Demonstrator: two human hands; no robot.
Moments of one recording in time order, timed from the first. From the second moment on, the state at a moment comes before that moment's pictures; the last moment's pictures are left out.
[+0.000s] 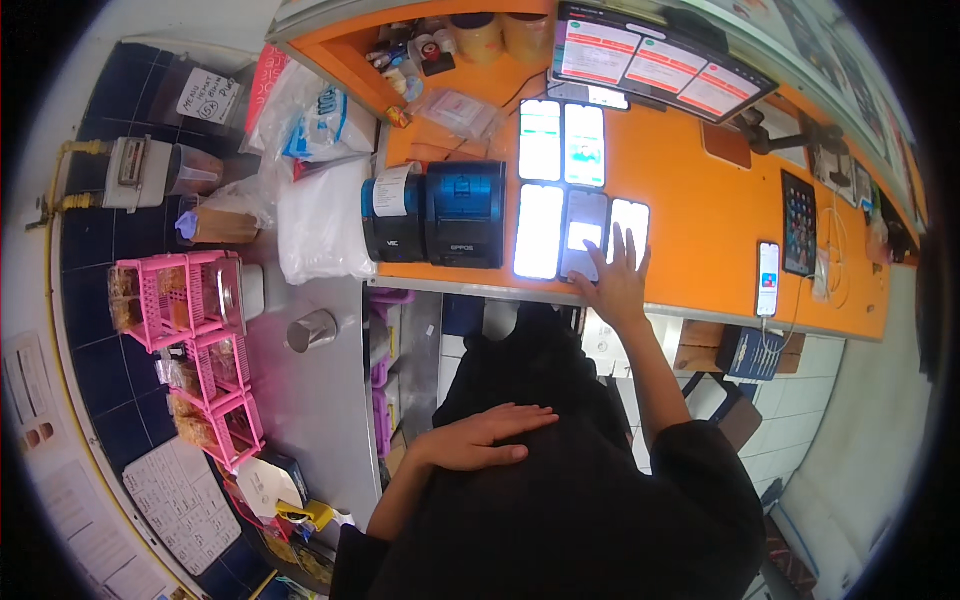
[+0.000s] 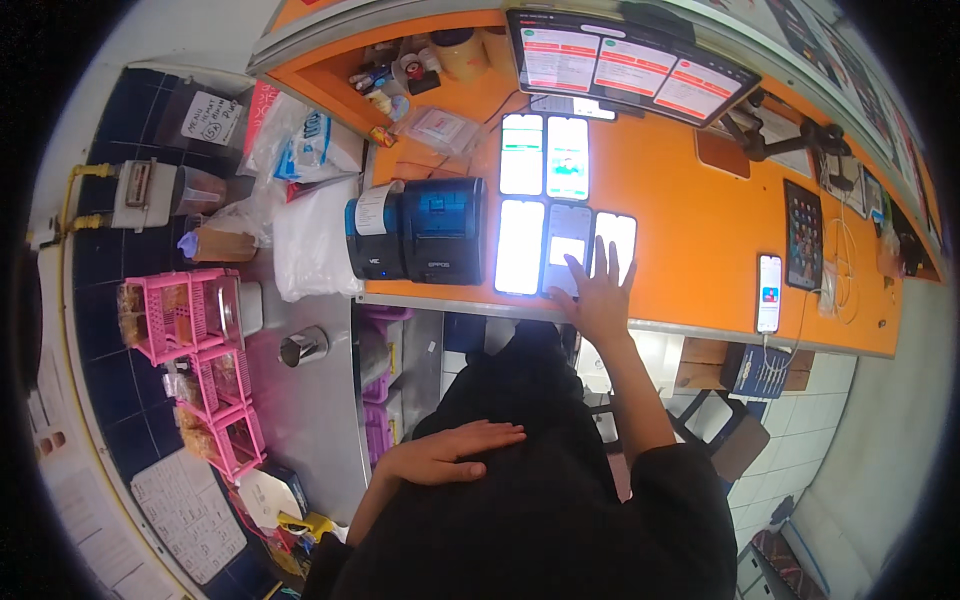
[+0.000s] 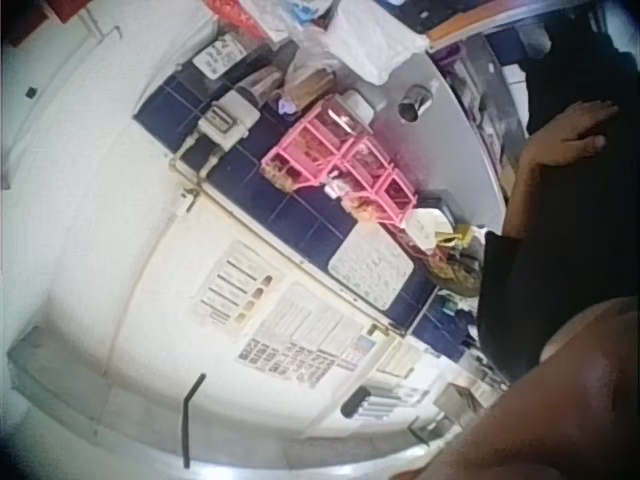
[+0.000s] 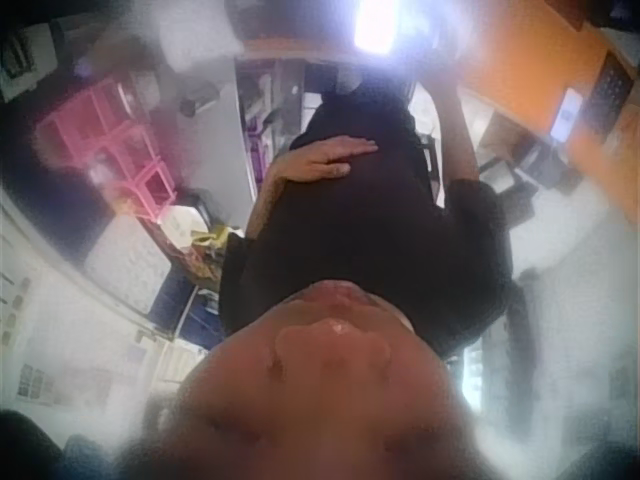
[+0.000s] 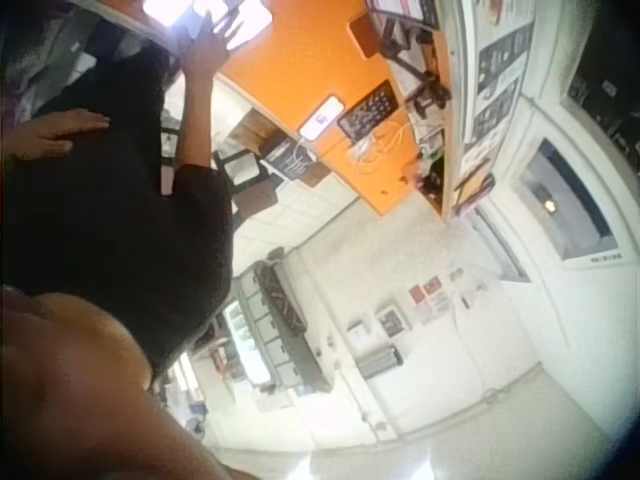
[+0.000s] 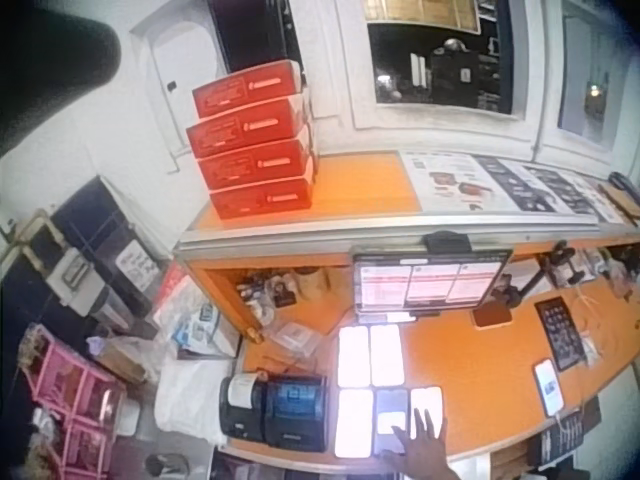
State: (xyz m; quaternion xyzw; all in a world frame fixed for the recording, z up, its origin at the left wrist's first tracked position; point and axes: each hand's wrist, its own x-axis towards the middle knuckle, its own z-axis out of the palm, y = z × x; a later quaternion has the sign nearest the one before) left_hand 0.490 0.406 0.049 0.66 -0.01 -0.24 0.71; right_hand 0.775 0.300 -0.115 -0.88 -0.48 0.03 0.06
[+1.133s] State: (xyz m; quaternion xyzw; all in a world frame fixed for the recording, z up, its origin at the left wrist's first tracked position) left_hand 0.492 0.441 0.005 0.67 0.36 0.04 0.64; right_hand 0.791 0.552 -0.047 -0.70 -0.65 -0.13 0.26
